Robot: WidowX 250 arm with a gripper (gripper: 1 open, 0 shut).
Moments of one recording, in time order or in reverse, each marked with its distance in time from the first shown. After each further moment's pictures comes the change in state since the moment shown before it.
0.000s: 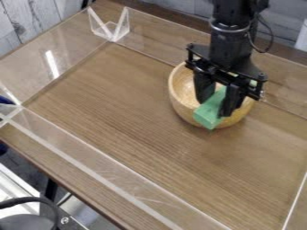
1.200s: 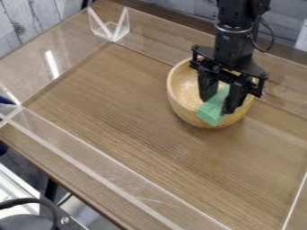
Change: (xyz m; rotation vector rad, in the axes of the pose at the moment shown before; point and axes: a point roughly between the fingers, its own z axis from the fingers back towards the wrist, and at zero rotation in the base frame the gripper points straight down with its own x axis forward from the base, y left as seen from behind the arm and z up) arm 0.019 0.007 -0.015 0.006 0.006 0.018
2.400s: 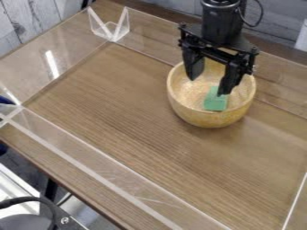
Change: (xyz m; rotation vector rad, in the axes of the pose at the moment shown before) arm -0.003 0.014 0.030 0.008 -0.058 0.052
